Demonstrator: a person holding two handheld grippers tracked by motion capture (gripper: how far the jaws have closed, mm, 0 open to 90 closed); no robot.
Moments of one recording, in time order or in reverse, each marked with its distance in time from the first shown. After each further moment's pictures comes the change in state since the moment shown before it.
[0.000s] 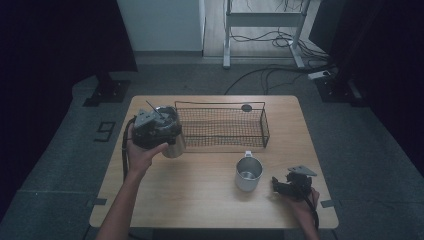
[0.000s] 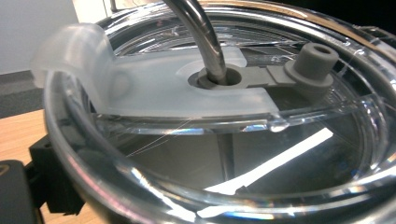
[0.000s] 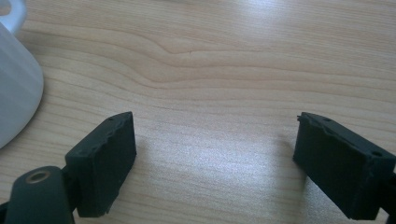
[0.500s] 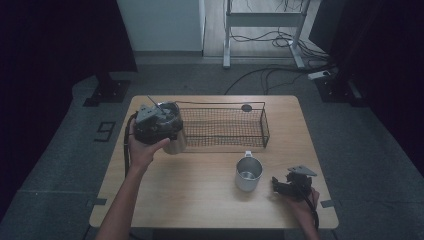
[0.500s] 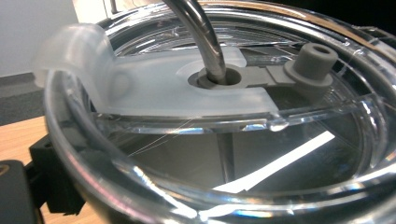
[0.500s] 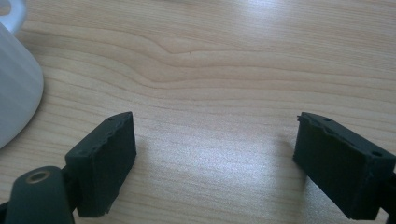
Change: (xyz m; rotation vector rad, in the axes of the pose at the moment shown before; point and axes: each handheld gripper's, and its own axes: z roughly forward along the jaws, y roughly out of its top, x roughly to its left) left arm -0.001 0.013 0.006 -0.005 -0.002 0.002; right arm 0.000 0.000 0.000 0.001 0.000 -0.006
